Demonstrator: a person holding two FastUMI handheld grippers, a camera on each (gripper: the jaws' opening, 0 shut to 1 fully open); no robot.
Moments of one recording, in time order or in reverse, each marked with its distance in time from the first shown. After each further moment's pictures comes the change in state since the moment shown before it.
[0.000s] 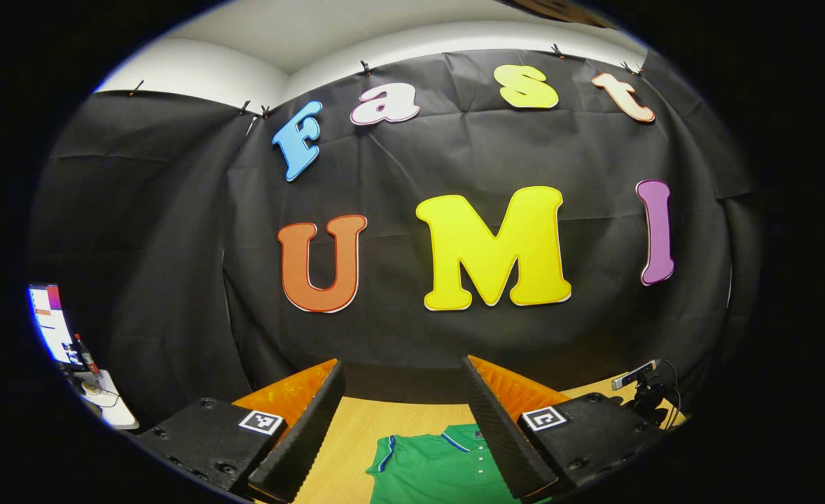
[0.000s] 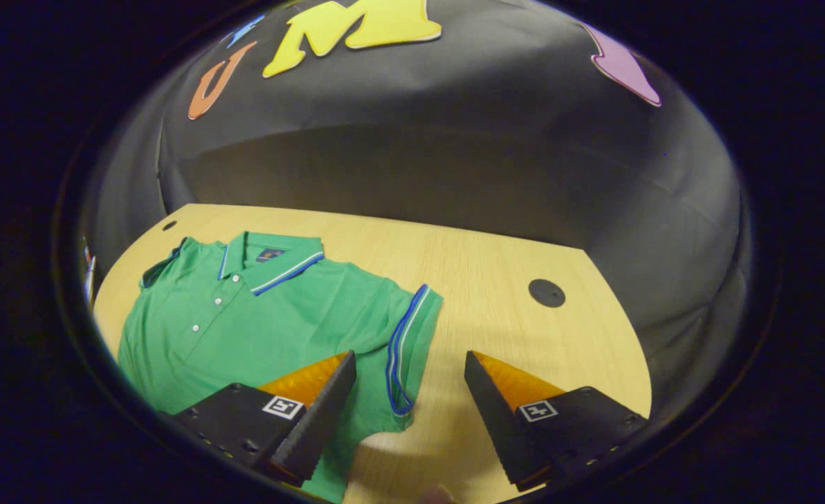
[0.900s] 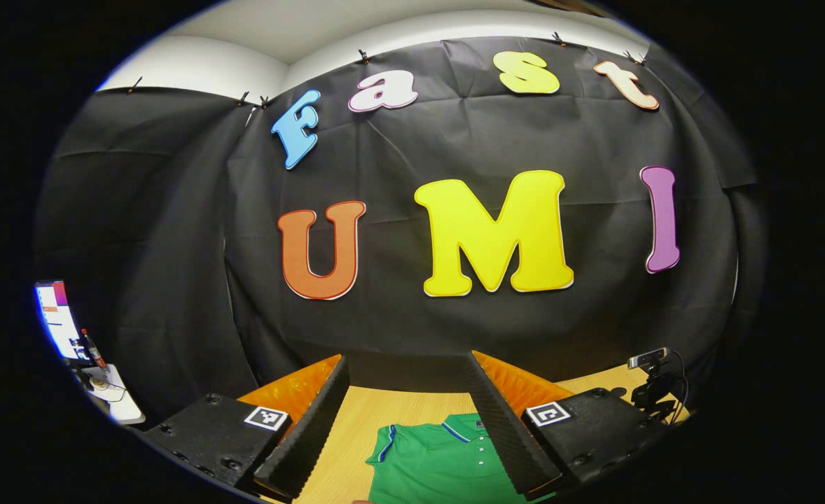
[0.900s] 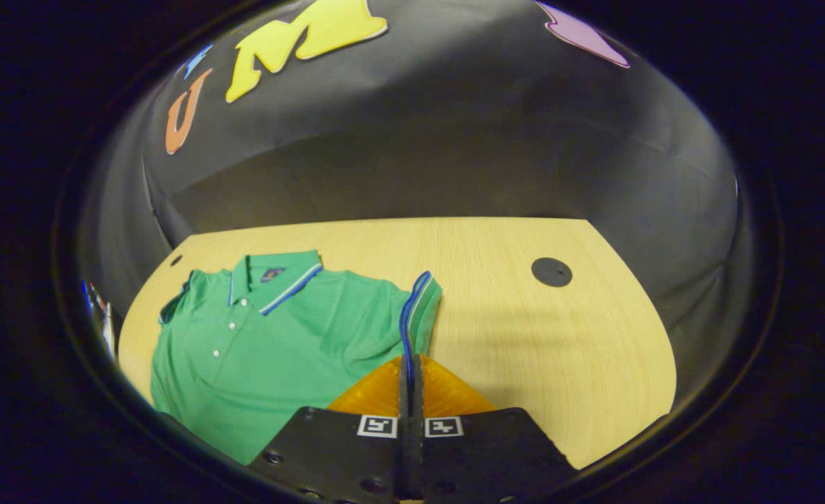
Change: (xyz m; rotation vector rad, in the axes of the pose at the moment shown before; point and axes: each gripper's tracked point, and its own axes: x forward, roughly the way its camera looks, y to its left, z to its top) left arm -0.002 -0.007 -0.004 0.006 0.026 0.001; right arm -0.011 0.003 0.020 0.168 0.026 0.069
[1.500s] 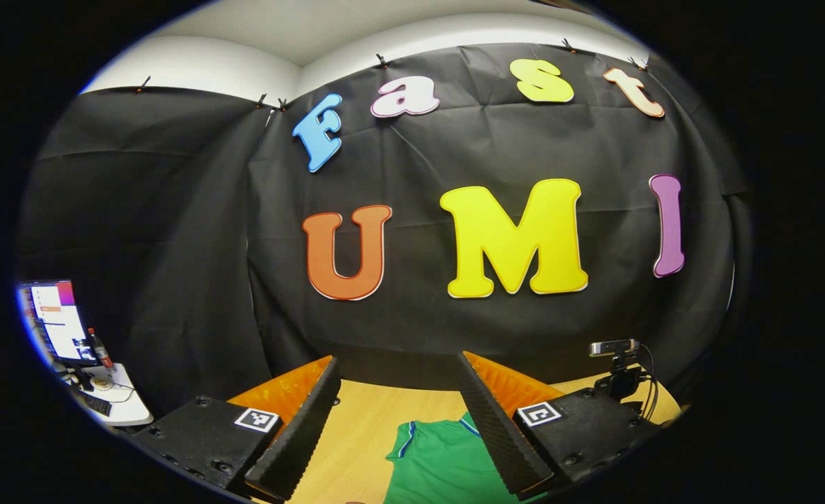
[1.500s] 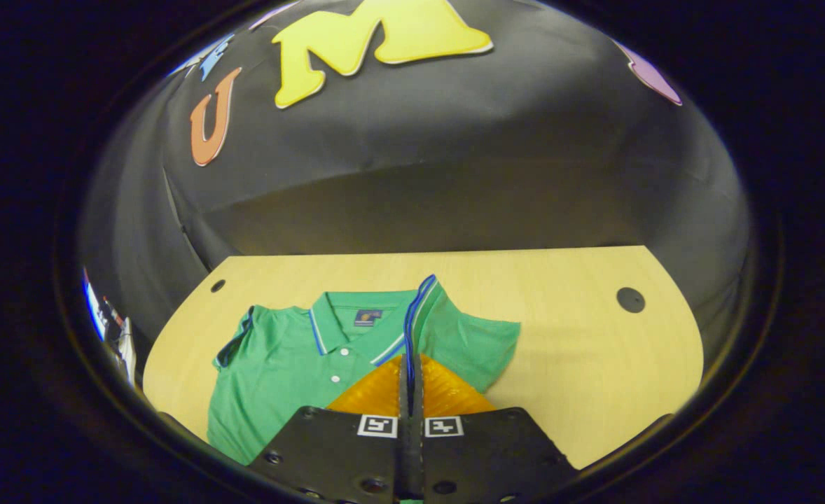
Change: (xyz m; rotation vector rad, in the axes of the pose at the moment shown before) left arm -0.030 0.050 0.004 -0.013 0.004 0.099; right arm 0.006 0.147 0.030 -0.020 -0.024 0.102
